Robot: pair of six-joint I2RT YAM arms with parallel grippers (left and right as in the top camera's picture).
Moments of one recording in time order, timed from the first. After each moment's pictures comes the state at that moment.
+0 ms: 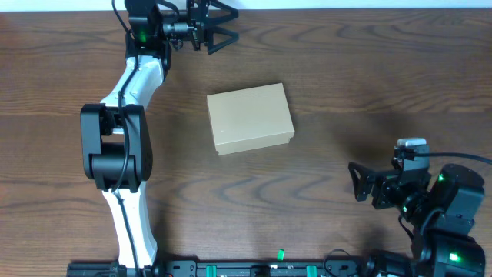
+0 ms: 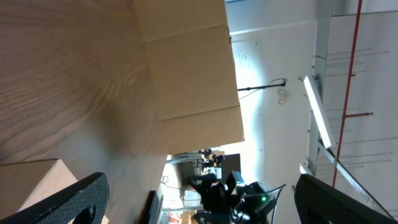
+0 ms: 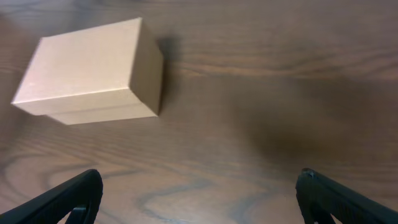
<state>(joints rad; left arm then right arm) -0.06 2.24 1.70 0.73 1.49 -1.58 -0.24 0.58 0.68 -0.83 -0.45 -0.07</state>
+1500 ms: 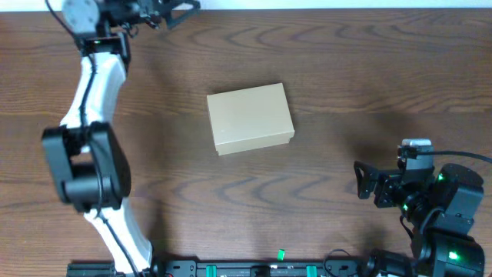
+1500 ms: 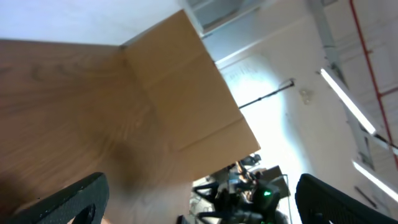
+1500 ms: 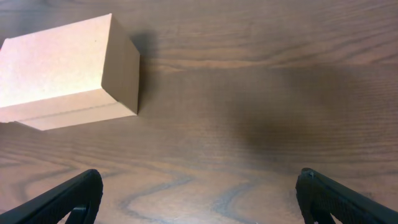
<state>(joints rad) 0.10 2.05 1.71 0.98 1.50 -1.71 -0.25 0.59 0.68 -0.83 -0.39 -0.06</state>
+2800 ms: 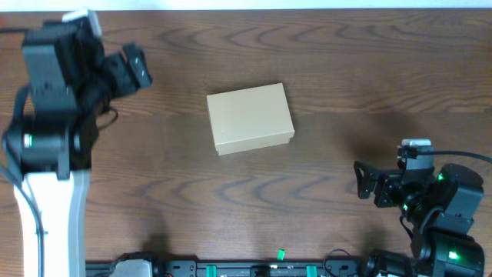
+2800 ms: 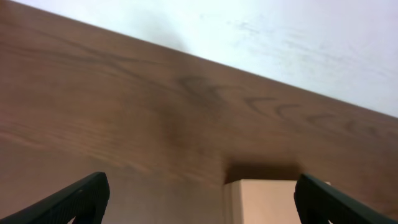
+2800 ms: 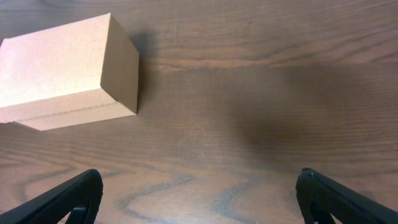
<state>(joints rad) 0.01 1.24 1.57 -0.95 0.03 -0.27 -0.25 0.59 0.67 -0.83 -0.39 -0.06</state>
